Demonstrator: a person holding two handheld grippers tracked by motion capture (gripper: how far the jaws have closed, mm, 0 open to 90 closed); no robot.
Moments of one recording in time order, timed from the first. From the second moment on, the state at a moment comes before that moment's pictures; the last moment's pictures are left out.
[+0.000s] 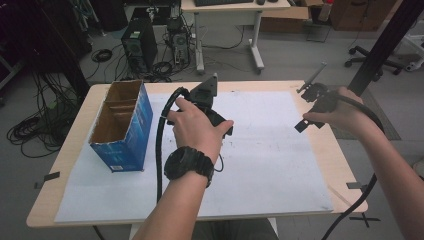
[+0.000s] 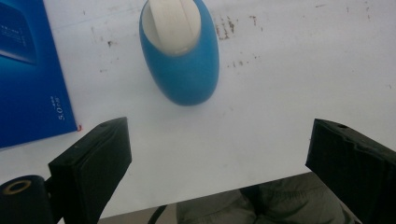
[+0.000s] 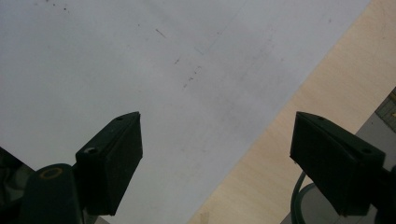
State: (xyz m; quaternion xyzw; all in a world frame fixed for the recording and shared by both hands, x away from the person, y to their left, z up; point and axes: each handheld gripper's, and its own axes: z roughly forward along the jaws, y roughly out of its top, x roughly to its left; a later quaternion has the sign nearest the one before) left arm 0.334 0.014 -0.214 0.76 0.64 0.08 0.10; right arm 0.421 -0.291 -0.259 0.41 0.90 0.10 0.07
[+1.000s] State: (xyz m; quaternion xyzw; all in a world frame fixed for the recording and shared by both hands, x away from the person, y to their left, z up) left arm 0.386 0.010 -0.237 0.72 0.68 0.08 0.06; right arm 0.423 -0.292 -0.262 0.41 0.90 0.10 0.06
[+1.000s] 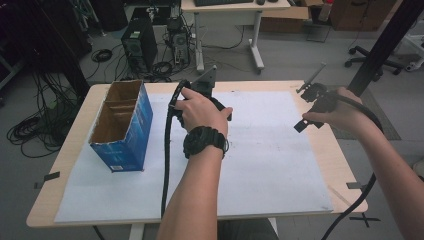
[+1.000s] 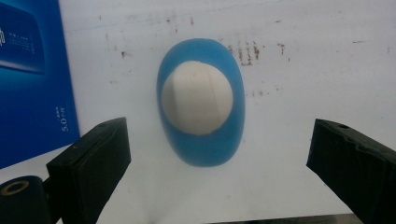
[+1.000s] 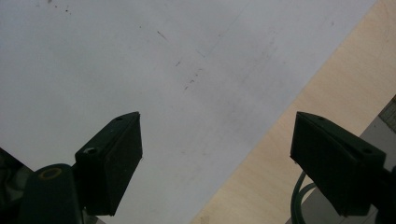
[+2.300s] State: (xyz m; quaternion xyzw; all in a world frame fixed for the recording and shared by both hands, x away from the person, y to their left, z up) left arm 0.416 0.016 -0.274 0.69 0.72 0.07 0.03; right arm 0.428 -0.294 -0.272 0.41 0.91 0.10 0.06
